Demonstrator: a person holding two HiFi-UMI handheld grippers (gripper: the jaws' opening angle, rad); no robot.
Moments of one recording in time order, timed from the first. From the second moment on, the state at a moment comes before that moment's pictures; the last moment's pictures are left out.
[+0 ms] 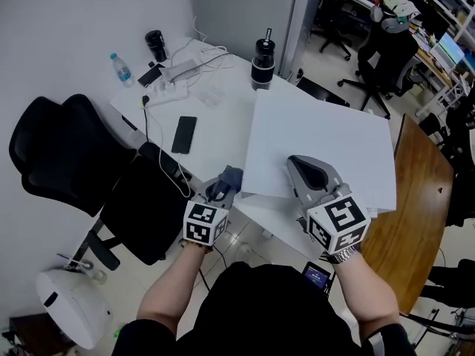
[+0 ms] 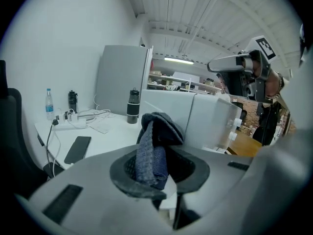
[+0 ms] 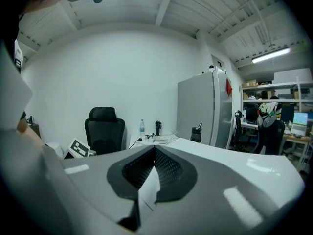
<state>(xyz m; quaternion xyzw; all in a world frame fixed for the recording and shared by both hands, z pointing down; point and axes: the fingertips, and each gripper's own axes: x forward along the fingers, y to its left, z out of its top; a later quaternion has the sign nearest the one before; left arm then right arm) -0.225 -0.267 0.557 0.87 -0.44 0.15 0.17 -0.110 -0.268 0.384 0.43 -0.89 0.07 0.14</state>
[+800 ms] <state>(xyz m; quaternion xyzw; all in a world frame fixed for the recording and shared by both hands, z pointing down) -0.206 -0.362 0.573 0.88 -0.40 0.19 0.16 -0.091 -0.309 0.400 0.47 -0.87 0.10 0.13</state>
